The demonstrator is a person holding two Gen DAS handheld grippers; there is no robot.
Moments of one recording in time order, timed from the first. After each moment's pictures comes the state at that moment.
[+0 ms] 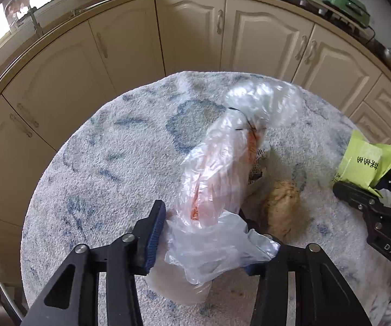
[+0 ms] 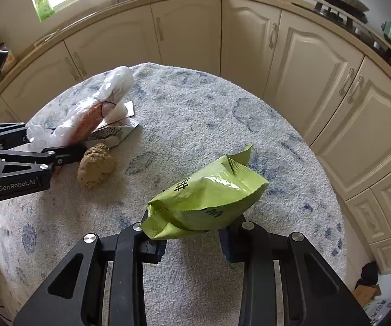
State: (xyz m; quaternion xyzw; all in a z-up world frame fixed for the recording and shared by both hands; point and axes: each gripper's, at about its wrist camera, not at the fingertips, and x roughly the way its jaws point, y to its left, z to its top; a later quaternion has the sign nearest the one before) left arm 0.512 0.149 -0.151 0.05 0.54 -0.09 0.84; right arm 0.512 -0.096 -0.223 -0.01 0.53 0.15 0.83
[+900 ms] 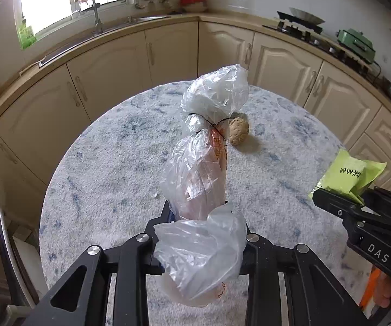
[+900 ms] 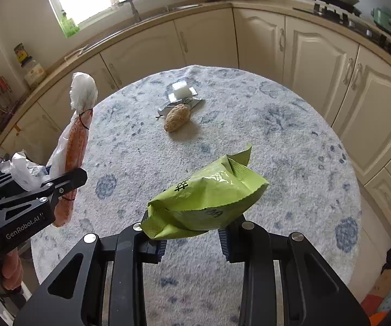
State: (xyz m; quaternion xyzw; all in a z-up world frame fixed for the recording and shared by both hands) left arm 0.299 0.151 -0.075 -0.02 0.47 0.00 0.88; right arm 0.386 -0.091 -0.166 0.06 0.50 0.19 0.84
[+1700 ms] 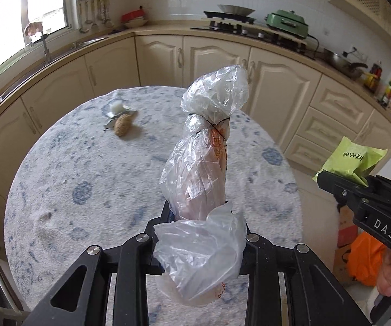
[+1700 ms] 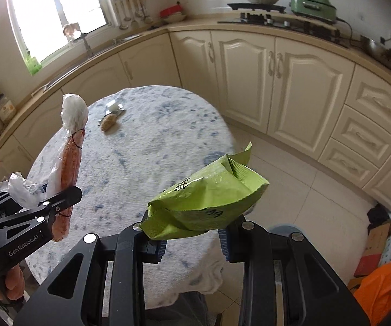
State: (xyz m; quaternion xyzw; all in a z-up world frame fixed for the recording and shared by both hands) left arm 0.207 0.008 -0.049 0.03 0.44 -0.11 0.89; right arm 0.275 -0.242 -0.136 0.10 0.46 0.06 0.88
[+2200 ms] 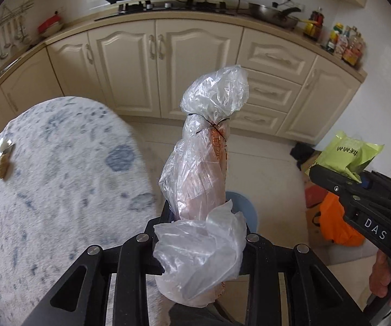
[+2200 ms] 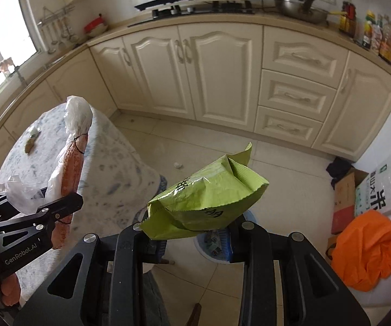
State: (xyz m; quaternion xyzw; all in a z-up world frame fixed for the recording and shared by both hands) left arm 0.242 -0.185 -0.087 0.10 0.48 -0.26 0.83; right arm 0.216 -0.398 -0.164 0.15 0.48 -0.11 0.86
